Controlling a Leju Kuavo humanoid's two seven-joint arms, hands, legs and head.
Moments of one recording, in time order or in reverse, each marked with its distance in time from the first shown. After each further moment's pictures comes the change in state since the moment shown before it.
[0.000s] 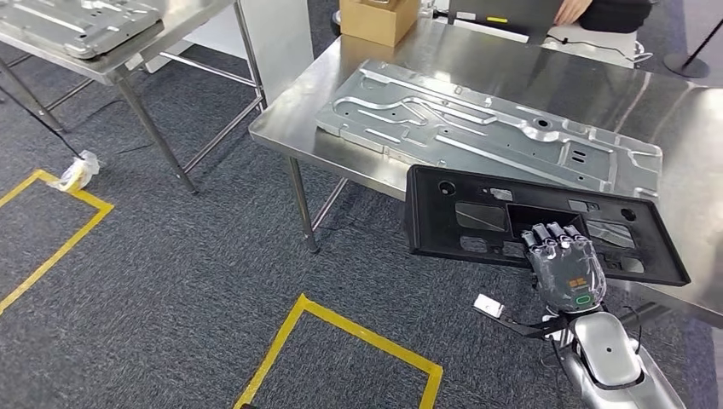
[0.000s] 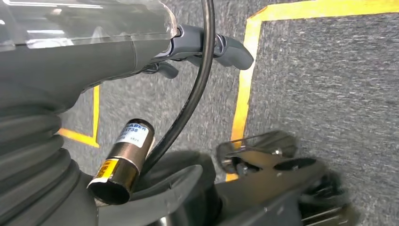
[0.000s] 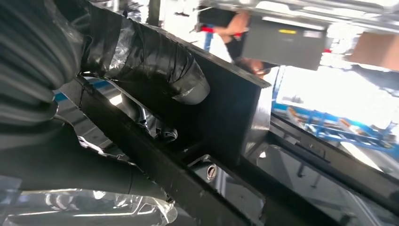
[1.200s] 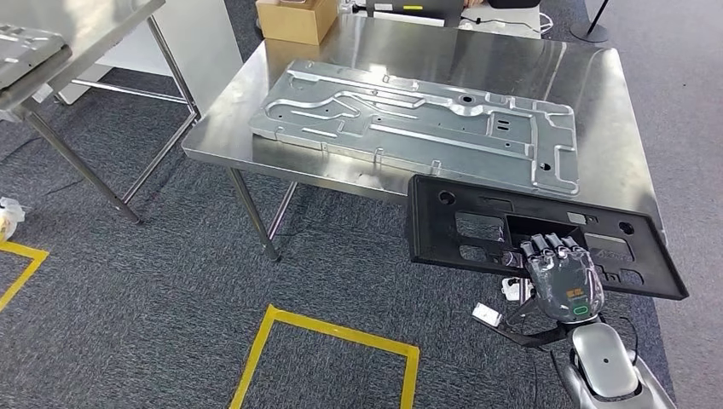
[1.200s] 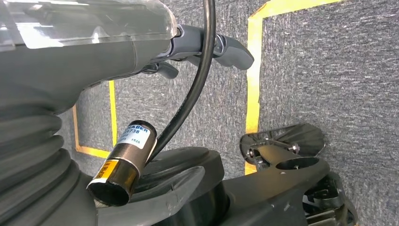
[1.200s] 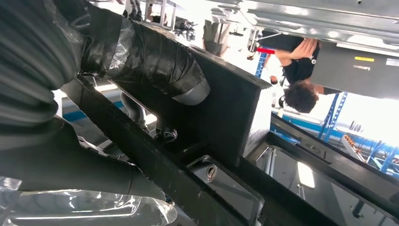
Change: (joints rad) left arm 0.015 -0.003 0.056 0.000 0.017 0.004 0.061; right arm 0.036 0.014 0.002 -0.002 0.020 0.007 0.021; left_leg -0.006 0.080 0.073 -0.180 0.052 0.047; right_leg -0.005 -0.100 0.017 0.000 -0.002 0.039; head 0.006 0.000
